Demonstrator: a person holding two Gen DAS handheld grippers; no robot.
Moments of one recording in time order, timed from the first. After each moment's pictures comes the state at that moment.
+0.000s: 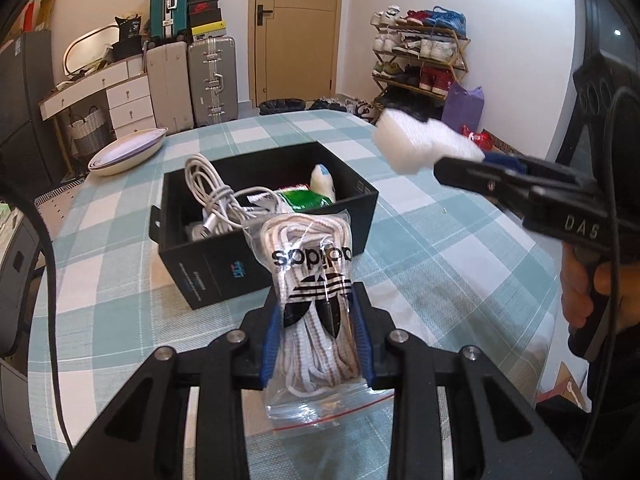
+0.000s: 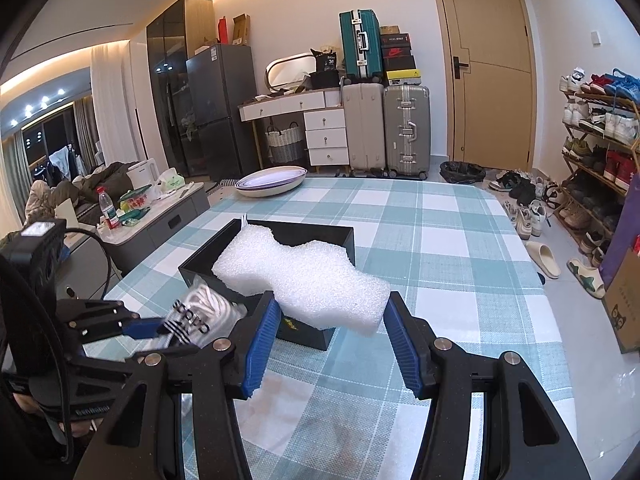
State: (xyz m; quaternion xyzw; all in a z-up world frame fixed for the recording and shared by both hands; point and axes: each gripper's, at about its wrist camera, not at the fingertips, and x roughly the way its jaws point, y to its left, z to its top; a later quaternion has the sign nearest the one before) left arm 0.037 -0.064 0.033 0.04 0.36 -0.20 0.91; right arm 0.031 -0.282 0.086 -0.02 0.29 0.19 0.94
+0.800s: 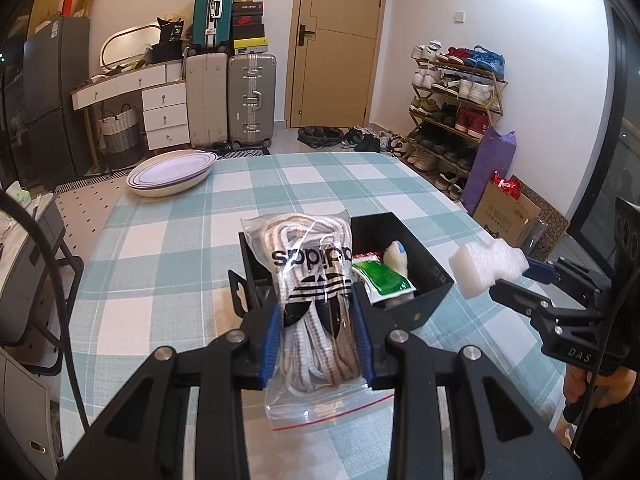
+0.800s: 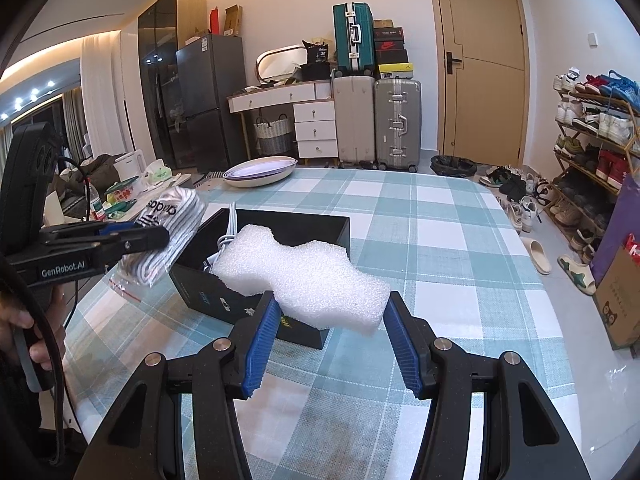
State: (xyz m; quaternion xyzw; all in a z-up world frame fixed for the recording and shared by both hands) left arm 0.087 -0.013 0.066 0.00 0.33 -0.15 0.93; right arm 0.040 -0.267 0.074 -0.03 0.30 0.17 0.94
